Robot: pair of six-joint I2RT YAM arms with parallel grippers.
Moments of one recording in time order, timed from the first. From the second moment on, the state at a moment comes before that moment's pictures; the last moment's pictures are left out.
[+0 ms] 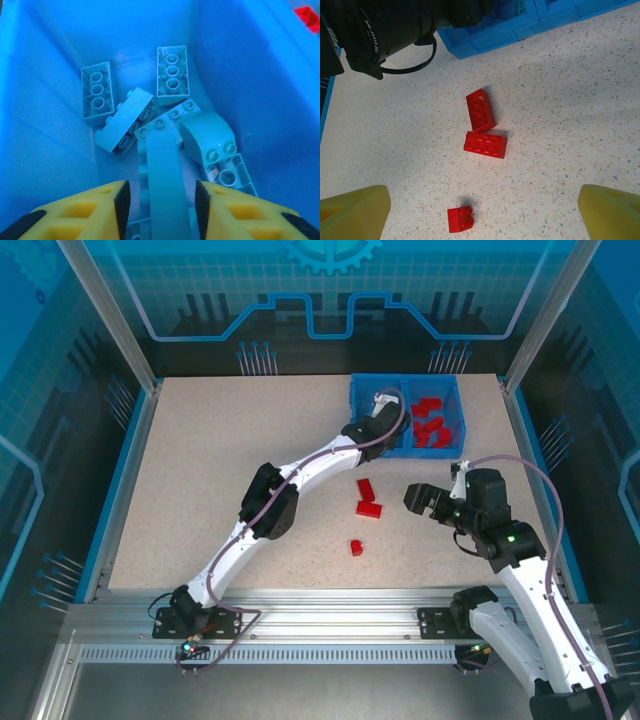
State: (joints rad) left arm -0.76 2.57 2.37 -0.53 -0.50 -0.35; right arm 0.22 0.70 0.73 -0.74 -0.21 0.56
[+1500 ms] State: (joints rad) left arm -0.91 0.68 0.75 -0.62 -0.05 0.28; right arm 0.51 1.88 1.20 -0.55 0.02 0.32
